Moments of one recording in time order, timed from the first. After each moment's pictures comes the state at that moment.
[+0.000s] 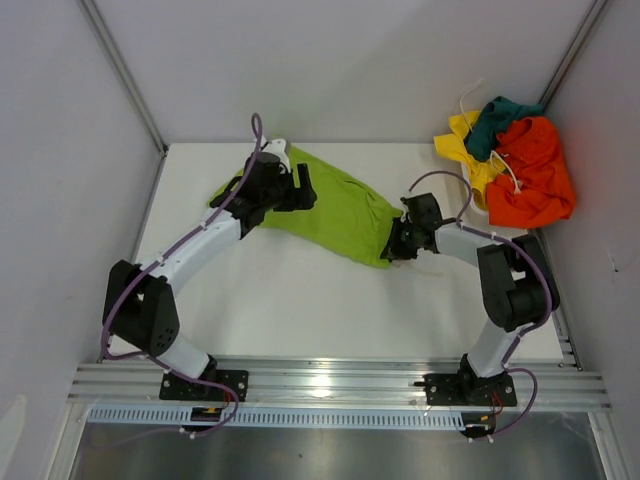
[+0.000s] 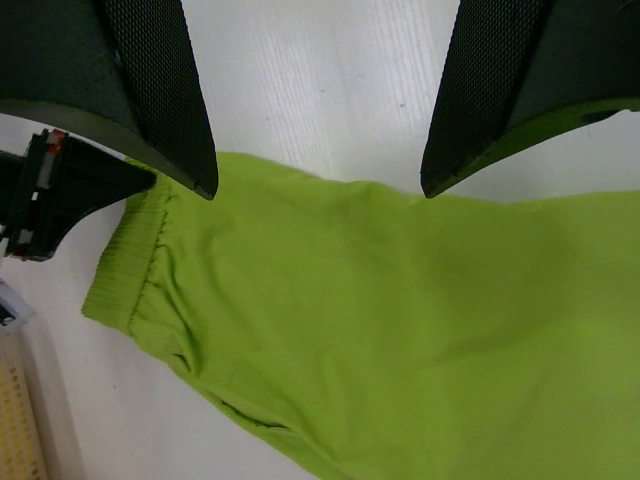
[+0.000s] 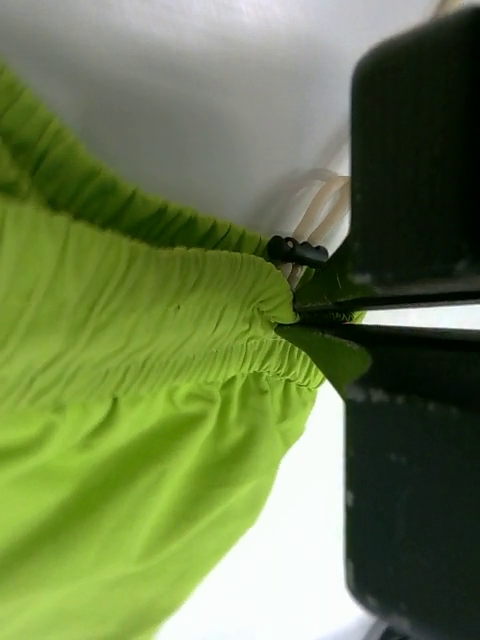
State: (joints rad) left arm -0.44 1.54 1.24 -0.25 -0.01 -0.40; right arm 0.27 1.78 1.01 -0.22 -0.30 0.48
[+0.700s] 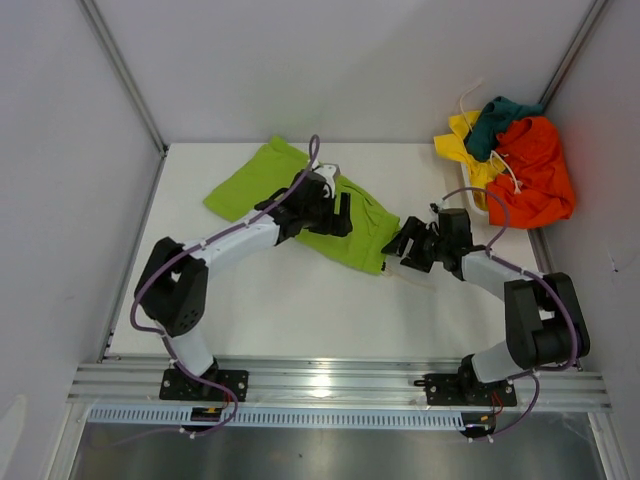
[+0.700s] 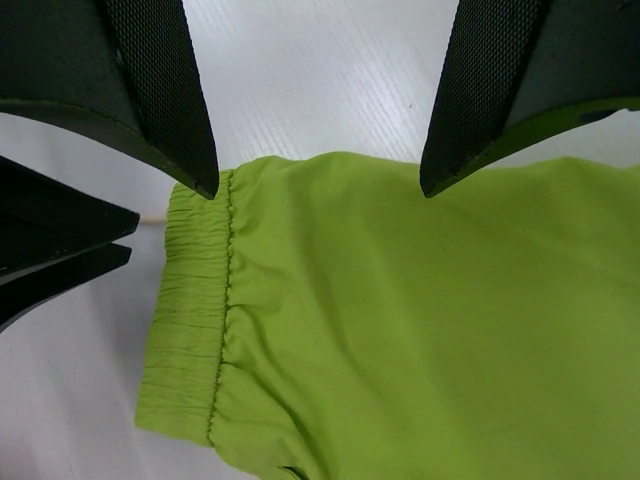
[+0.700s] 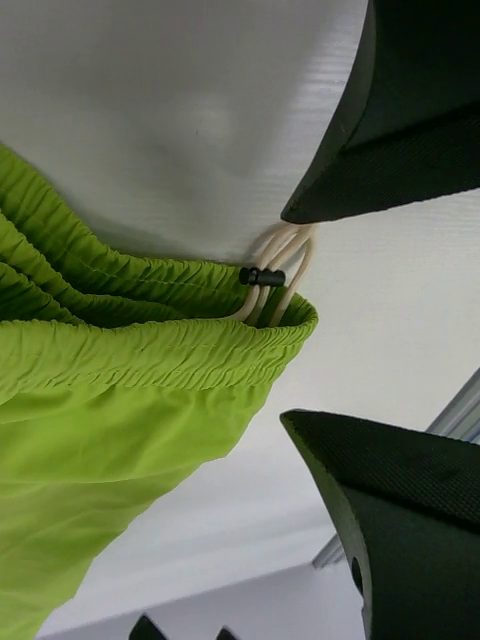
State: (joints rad) left arm -0.63 1.71 1.28 -0.25 0.06 -0.38; right arm 0.20 1.47 0.72 -0.01 -0.43 0.64
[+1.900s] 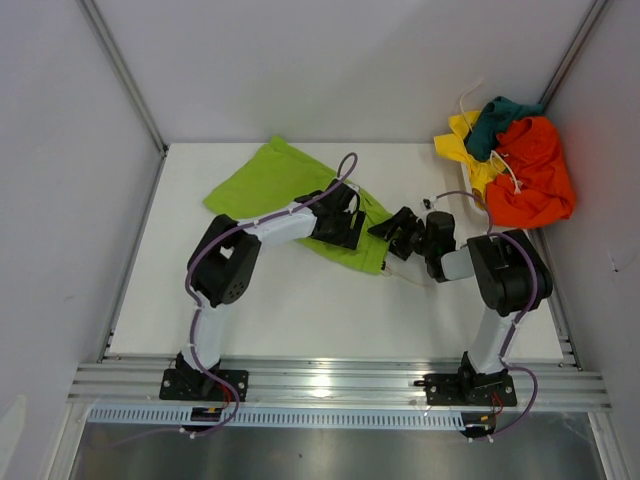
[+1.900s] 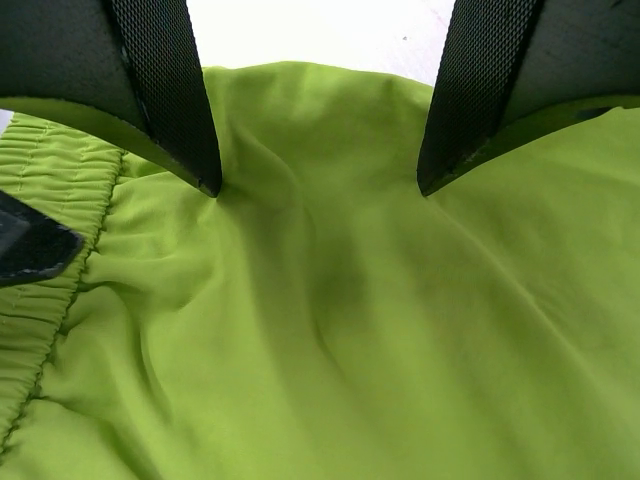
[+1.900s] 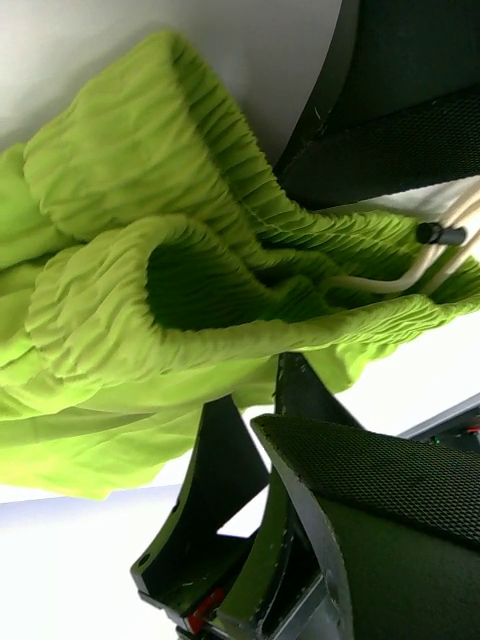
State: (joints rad) left arm -0.69 2.10 1.56 -0.46 -0.02 -0.33; right arm 0.22 1.86 0.67 0.75 -0.47 0.95
